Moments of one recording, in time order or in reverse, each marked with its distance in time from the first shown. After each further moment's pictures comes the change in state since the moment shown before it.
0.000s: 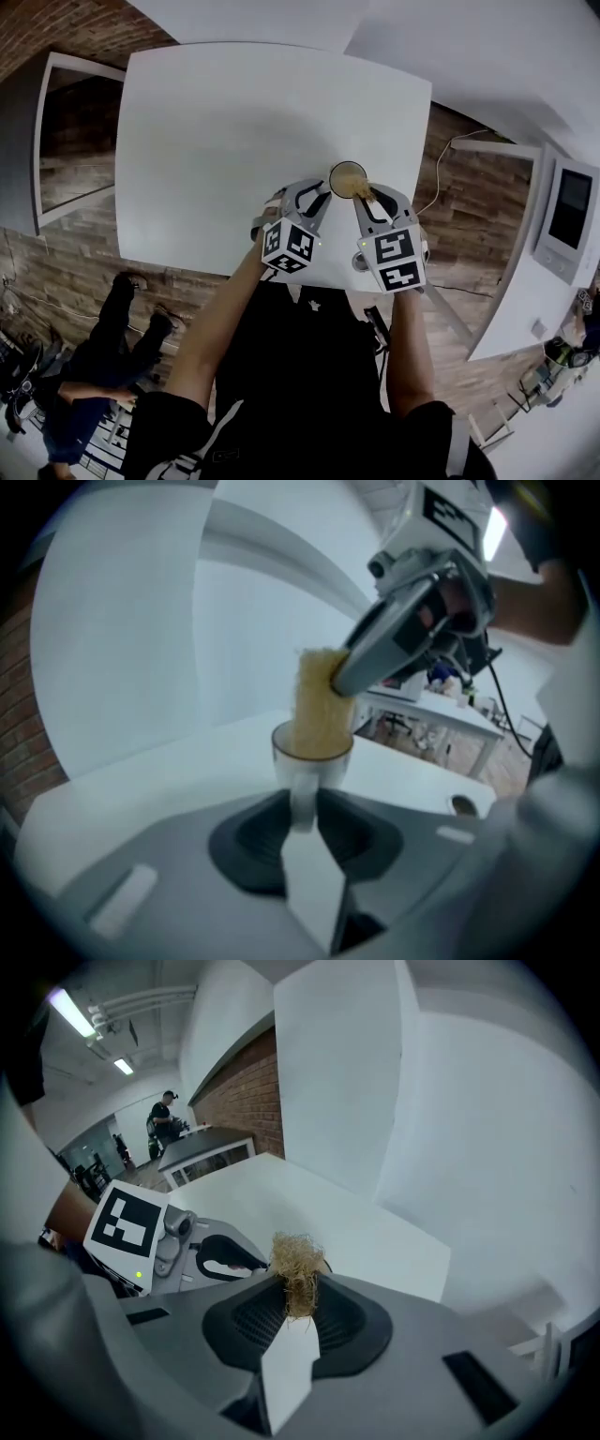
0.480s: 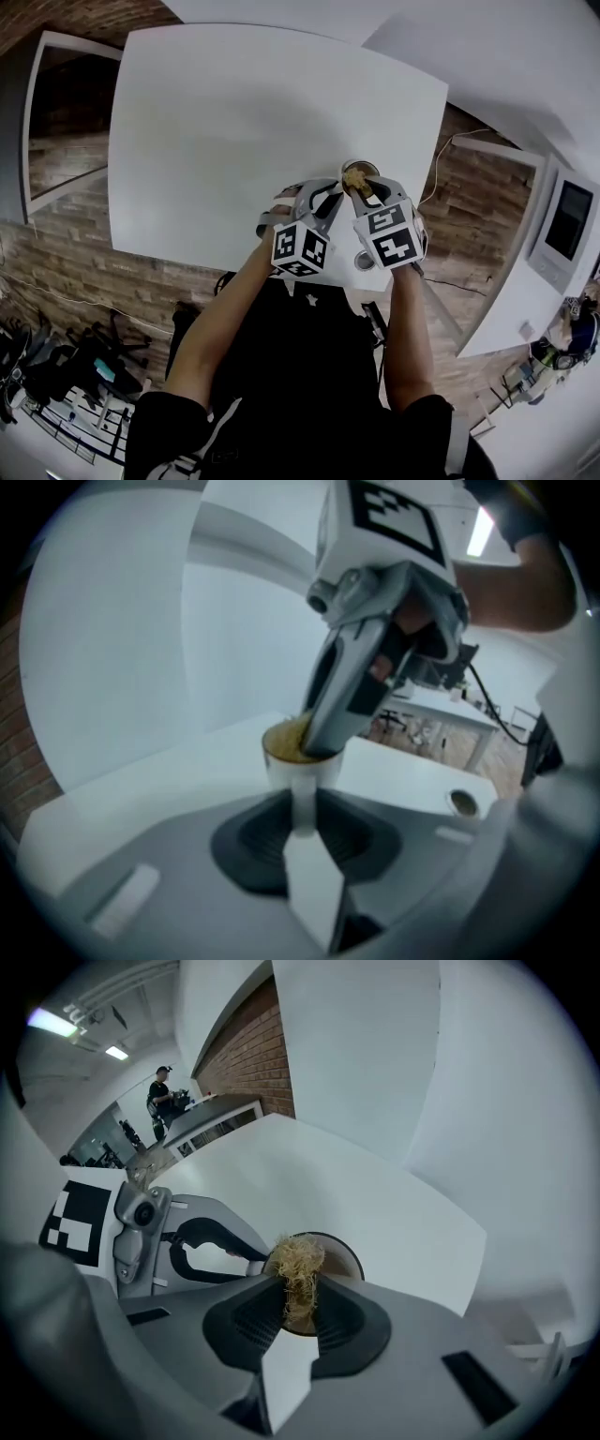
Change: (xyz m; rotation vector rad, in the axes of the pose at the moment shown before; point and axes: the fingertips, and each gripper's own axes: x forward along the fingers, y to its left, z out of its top) left arm 0.005 -0.006 0.005 0.050 -0.010 -0.008; right arm 0.053 0.011 -0.020 -0.024 0.239 0.109
